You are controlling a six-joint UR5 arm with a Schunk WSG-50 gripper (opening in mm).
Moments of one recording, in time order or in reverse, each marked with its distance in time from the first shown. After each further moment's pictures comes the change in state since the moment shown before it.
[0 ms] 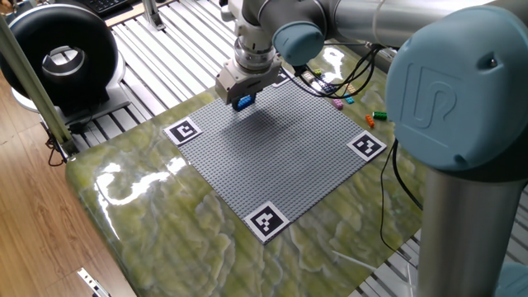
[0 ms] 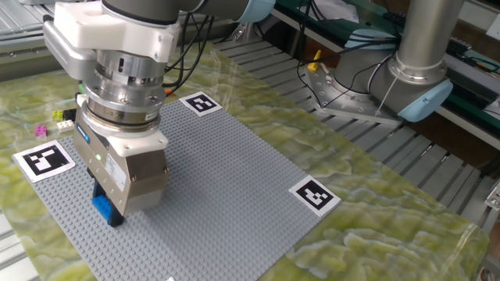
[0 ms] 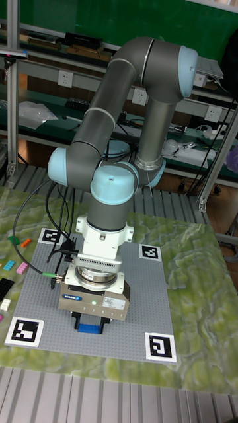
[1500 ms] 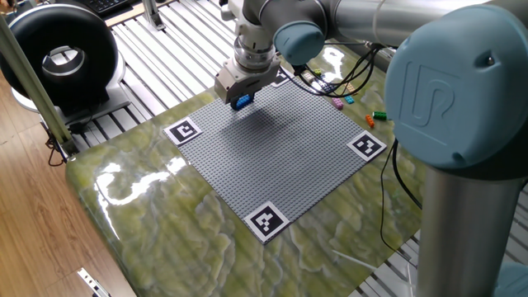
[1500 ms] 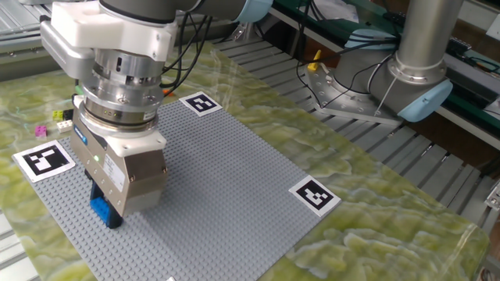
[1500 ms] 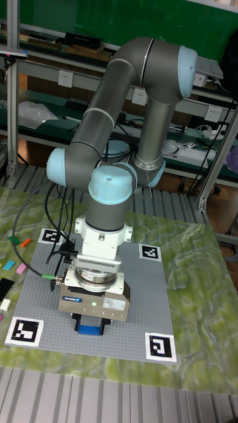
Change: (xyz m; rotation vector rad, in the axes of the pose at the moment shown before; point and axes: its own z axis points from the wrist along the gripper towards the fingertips) arm -0.003 0.002 0.000 -0.014 -0.005 -0.016
